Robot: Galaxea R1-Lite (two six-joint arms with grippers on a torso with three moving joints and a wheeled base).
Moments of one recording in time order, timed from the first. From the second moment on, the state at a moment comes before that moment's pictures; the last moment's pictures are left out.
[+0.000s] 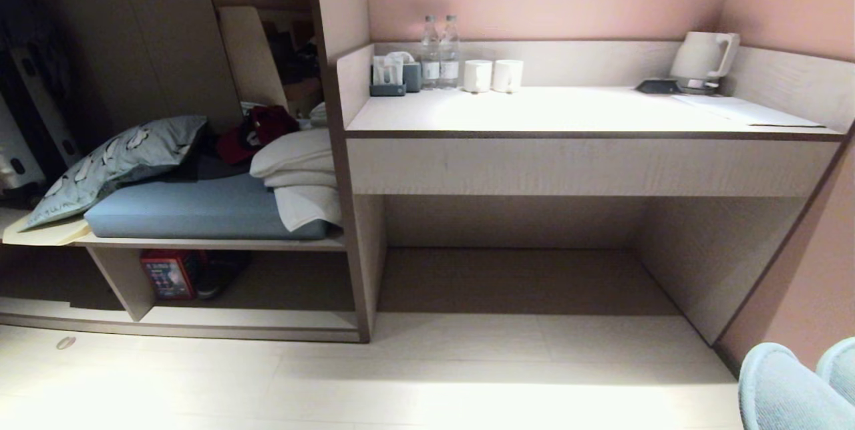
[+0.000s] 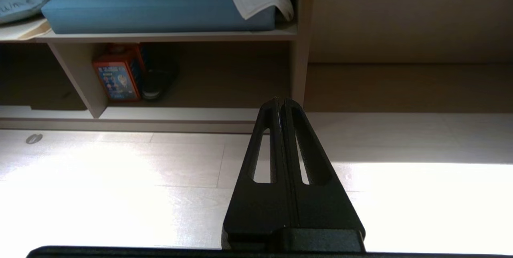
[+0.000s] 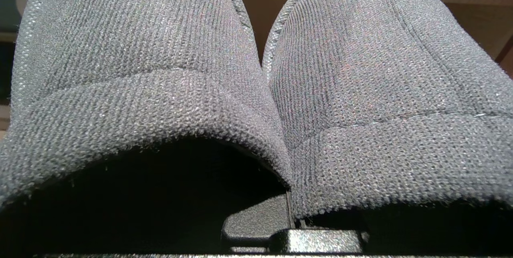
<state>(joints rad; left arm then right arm) 0.00 0.00 0.00 0.00 0.00 0.00 0.02 0.00 0.00 0.00 0.00 0.00</state>
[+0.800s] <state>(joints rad) 0.00 0.00 0.00 0.01 0.00 0.00 0.02 0.00 0.00 0.00 0.00 0.00</state>
